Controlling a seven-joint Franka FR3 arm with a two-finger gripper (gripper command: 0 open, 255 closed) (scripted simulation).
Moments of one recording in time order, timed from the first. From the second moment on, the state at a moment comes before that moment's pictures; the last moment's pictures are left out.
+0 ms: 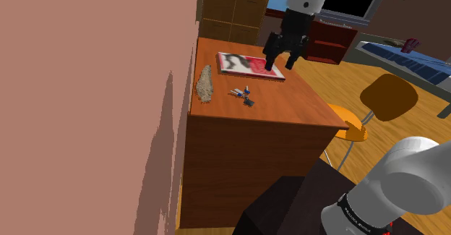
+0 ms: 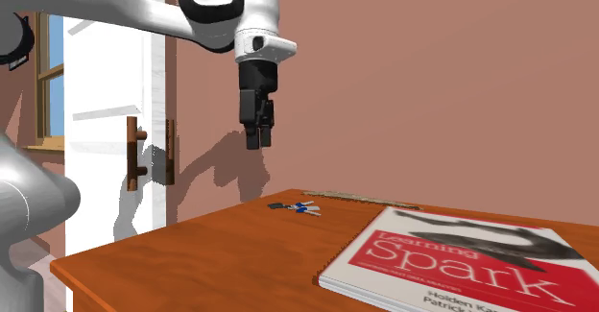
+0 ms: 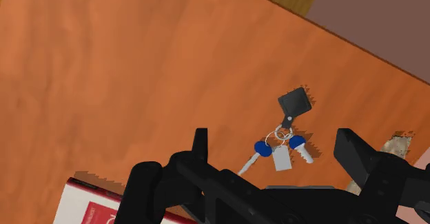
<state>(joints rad) -0.02 -0.48 0.16 -2.14 0.09 1.68 0.29</state>
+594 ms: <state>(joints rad) -0.02 -0.12 0.29 -1.87 0.06 1.71 0.60</state>
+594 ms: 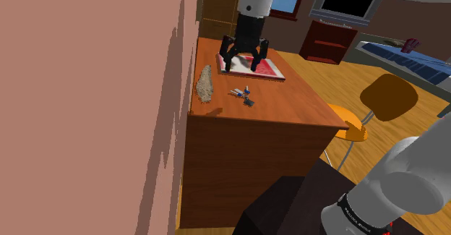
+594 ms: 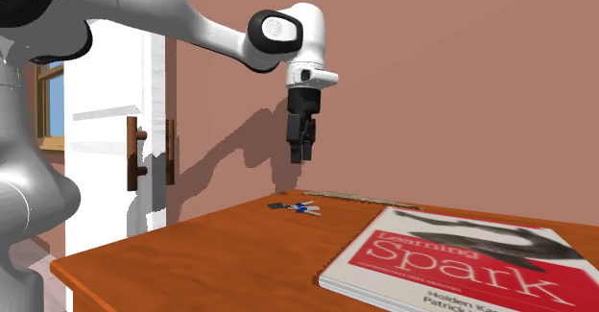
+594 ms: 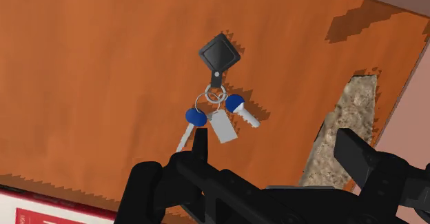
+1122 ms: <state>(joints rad) 0.04 0.24 0.33 -1.51 -0.04 1.65 0.86</state>
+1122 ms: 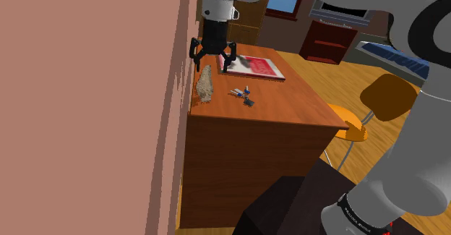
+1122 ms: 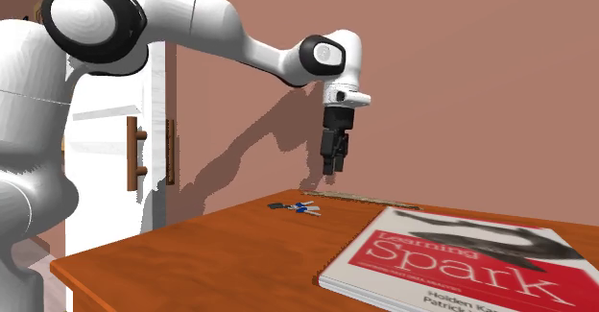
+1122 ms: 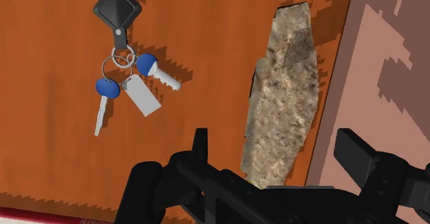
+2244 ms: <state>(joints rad) 0.05 0.31 0.32 -1.53 -0.06 1.75 0.90</state>
